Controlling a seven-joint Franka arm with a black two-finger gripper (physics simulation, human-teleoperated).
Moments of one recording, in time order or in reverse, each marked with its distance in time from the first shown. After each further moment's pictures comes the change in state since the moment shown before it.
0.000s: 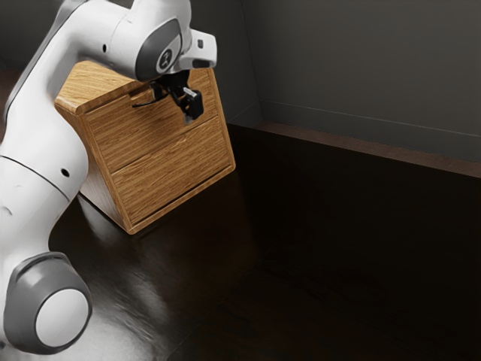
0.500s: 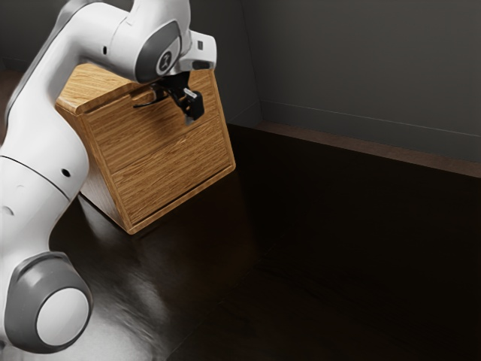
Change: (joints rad) arm 0.004 0.005 0.000 -0.003 -0.012 0.018 -0.002
